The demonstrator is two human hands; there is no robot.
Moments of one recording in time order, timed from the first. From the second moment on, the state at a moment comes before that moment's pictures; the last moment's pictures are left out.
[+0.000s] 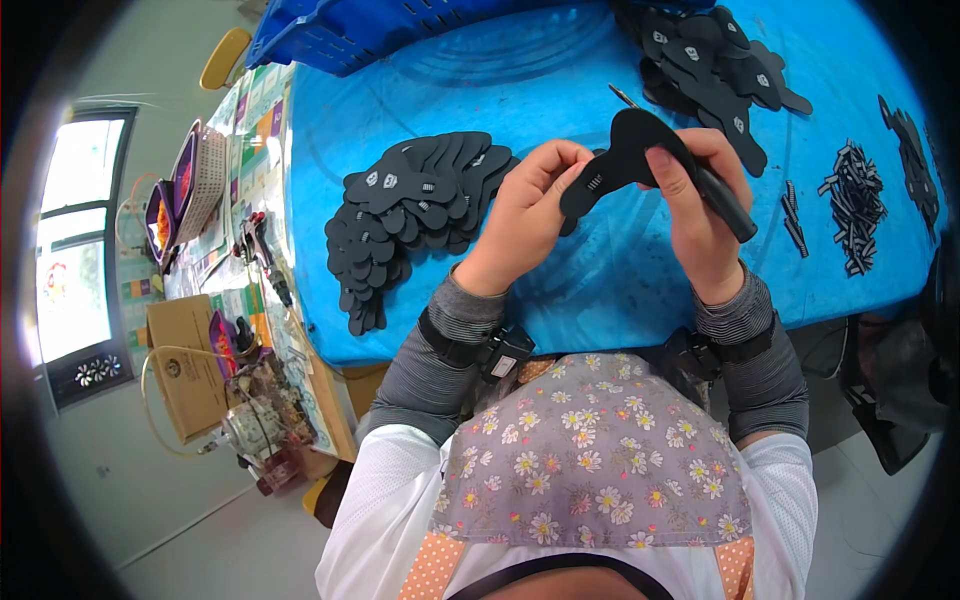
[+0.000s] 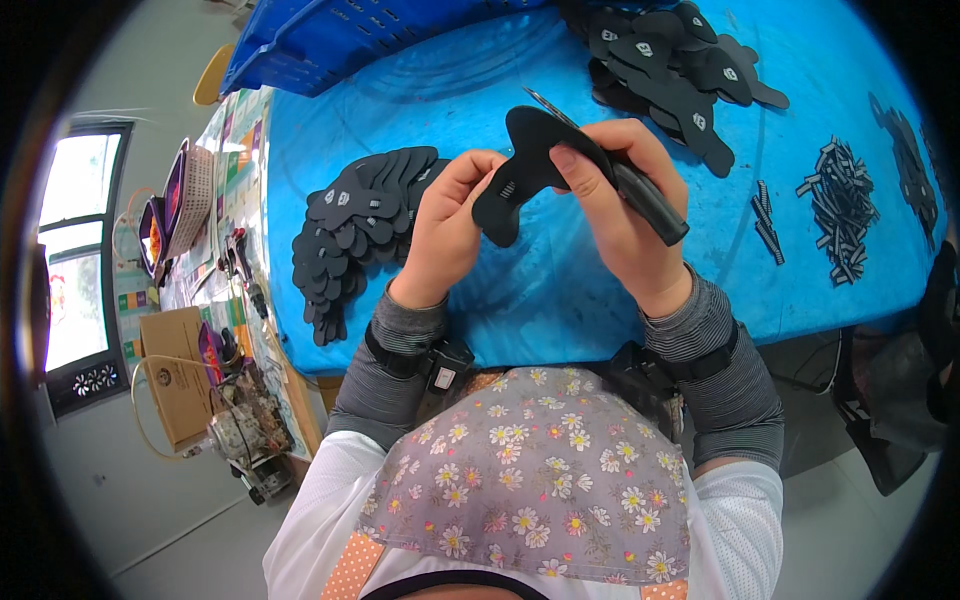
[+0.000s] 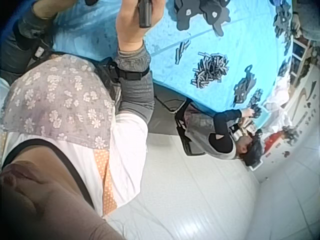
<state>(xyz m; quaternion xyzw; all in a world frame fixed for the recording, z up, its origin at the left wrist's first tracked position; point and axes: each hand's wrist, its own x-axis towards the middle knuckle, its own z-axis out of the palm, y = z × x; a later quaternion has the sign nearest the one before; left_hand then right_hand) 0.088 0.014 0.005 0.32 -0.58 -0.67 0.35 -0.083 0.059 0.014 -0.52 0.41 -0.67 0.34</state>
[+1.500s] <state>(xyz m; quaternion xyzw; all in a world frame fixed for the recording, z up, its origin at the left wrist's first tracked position) 0.089 0.016 0.010 0.24 -0.34 -0.72 0.56 -0.081 0.049 0.016 -0.79 0.39 -0.47 0.09</state>
